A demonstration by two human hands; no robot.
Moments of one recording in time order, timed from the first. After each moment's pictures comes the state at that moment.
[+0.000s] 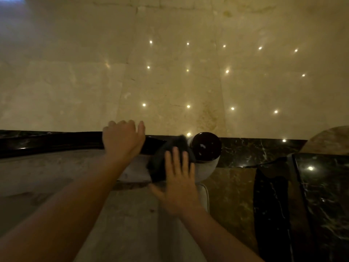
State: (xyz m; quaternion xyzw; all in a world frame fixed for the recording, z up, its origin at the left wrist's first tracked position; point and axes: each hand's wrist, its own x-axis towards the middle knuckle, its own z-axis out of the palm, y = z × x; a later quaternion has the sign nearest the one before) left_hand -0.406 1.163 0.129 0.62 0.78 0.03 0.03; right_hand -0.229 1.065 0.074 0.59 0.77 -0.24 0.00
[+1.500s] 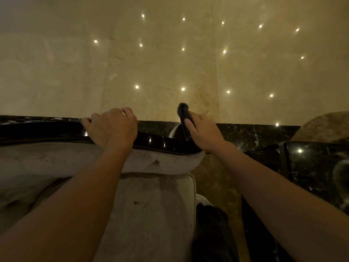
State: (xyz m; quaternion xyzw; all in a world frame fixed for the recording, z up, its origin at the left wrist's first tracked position) left_hand -0.343 1.198 0.092 0.44 0.90 0.02 0.01; right_hand -0.104 1.234 0.049 0.57 0.78 -0.27 -0.01
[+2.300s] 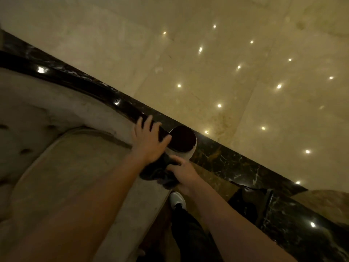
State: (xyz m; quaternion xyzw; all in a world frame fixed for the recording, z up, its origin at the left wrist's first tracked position) left_hand -0.230 1.127 0.110 0.46 0.85 0.05 0.26; right_hand -0.071 1.146 0.110 0.54 0.32 -0.78 0.02
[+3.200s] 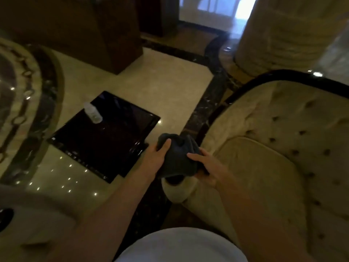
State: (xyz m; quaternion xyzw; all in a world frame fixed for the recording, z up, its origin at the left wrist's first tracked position) left_hand -0.042 0.405 0.306 -0.37 0.65 0.67 -0.03; right_hand -0.120 0.571 0.295 0.08 0.50 -0.72 0.47
